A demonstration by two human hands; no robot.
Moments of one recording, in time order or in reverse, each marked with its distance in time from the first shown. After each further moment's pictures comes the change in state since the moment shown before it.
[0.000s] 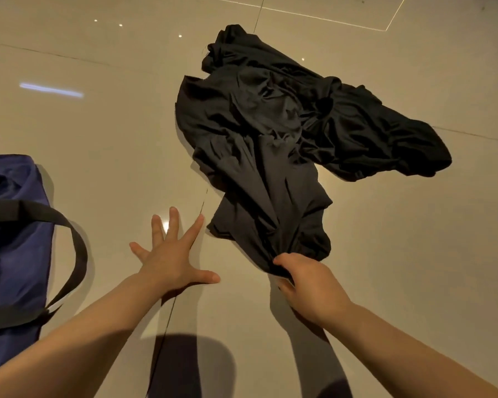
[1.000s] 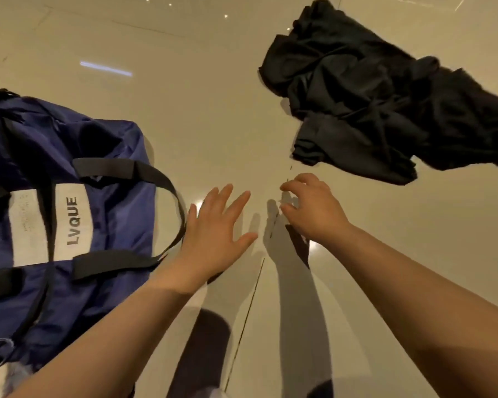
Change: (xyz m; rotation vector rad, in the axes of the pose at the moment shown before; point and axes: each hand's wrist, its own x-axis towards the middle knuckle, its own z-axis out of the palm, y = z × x) left_hand -0.058 -0.076 -0.021 -0.080 0.366 0.184; right_hand 0.087 -0.138 0.011 -0.026 0.094 -0.005
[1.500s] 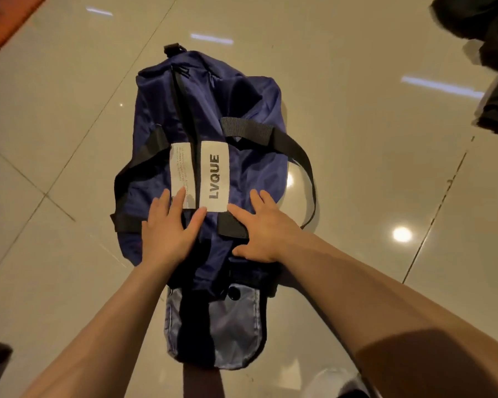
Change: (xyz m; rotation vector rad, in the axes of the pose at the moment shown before) left_hand -0.140 -0.231 -0.037 -0.054 0.166 -0.718; right_hand -0.019 -0.220 0.158 -0.082 -0.611 -0.538
